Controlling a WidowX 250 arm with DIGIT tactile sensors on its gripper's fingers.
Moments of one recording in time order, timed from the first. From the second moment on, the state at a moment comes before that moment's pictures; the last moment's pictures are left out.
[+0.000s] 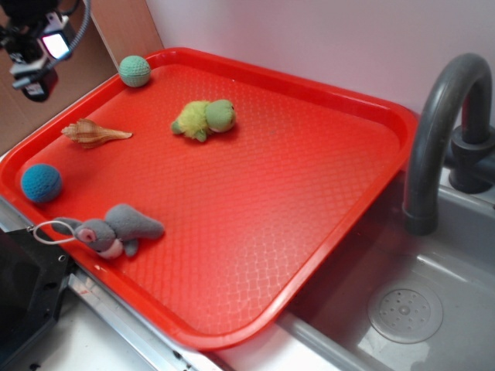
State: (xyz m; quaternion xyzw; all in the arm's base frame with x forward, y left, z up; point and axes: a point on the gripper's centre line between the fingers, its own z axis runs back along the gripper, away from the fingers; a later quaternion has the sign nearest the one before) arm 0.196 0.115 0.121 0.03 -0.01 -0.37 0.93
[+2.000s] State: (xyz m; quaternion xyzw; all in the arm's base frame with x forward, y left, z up) arm 0.199 0.116 0.032 0.07 0.07 -0.39 0.91
